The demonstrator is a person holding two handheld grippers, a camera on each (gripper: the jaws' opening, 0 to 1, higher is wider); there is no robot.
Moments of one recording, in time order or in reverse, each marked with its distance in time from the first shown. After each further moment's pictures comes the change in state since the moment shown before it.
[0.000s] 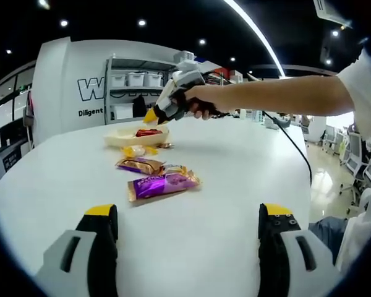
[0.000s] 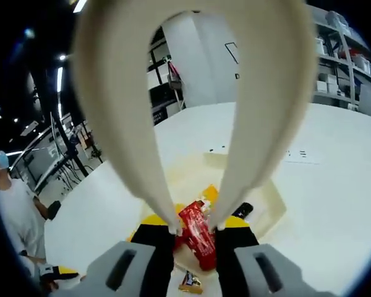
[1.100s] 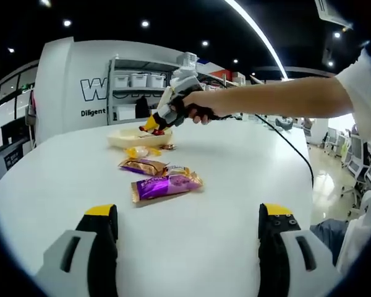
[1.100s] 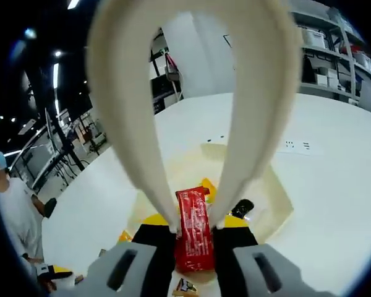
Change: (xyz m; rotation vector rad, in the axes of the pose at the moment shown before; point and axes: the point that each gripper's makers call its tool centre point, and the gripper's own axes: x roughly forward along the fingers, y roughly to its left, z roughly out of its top) left arm 0.000 0.002 0.002 -0.007 -0.005 0.010; right arm 0.024 -0.010 -0.010 0.010 0.056 -0.014
